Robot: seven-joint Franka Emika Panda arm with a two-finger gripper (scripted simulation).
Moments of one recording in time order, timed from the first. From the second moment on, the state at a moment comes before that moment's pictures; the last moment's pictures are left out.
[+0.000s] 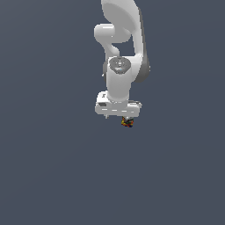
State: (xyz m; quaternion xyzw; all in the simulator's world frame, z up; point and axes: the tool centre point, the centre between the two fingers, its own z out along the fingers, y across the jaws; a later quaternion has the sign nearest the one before) arm -0.035 0.021 0.141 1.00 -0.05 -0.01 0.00
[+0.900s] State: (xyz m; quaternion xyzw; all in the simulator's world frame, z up) arm -0.097 0.092 0.108 1.00 -0.09 0.00 0.00
